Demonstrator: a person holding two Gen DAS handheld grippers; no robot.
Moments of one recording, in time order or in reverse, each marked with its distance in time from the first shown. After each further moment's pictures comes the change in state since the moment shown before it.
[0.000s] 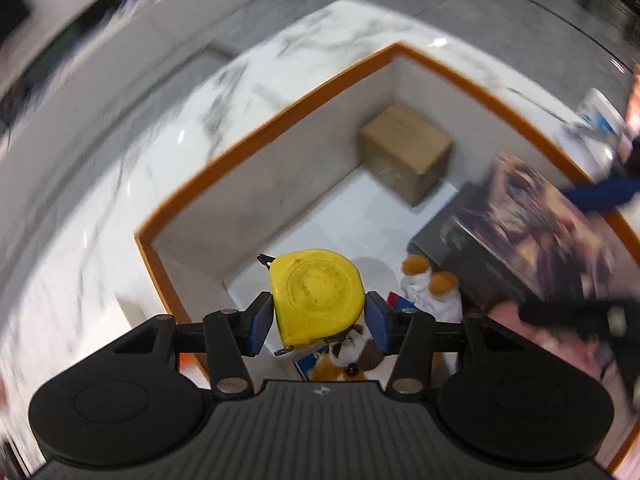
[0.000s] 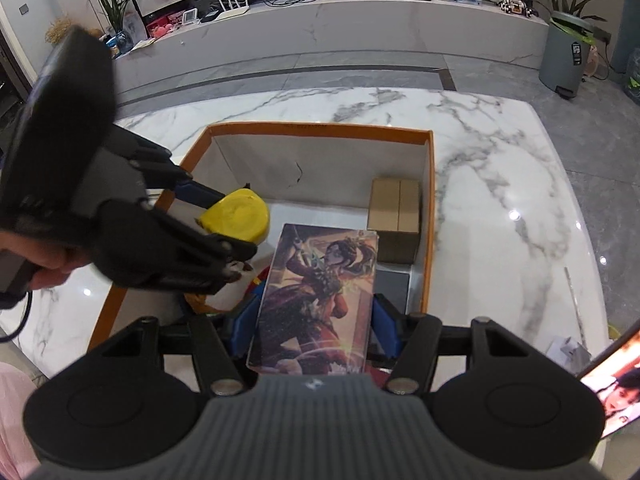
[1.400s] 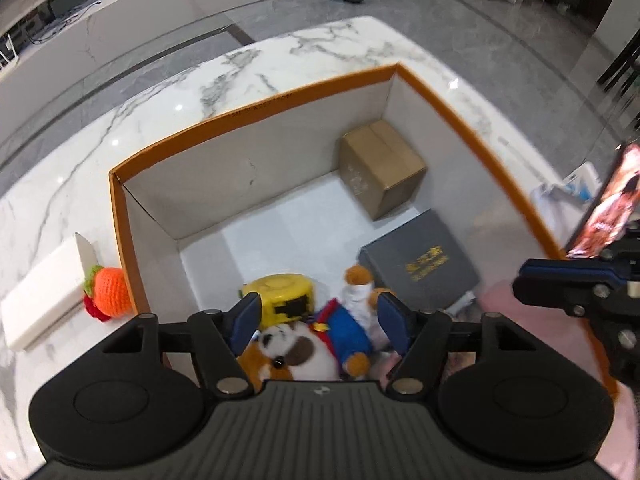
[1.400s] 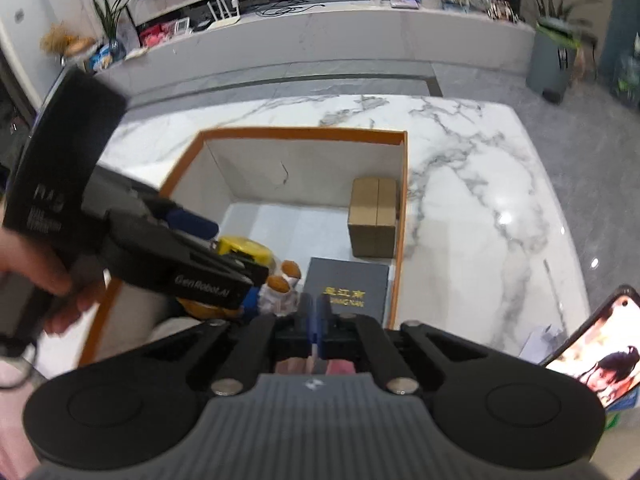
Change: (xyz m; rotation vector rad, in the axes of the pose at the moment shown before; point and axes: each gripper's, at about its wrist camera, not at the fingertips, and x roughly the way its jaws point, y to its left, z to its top) left arm -0.014 -0.008 -0.021 -0.195 -0.080 -0.127; right arm -0.017 -0.013 -0.007 0.026 -0.027 -0.023
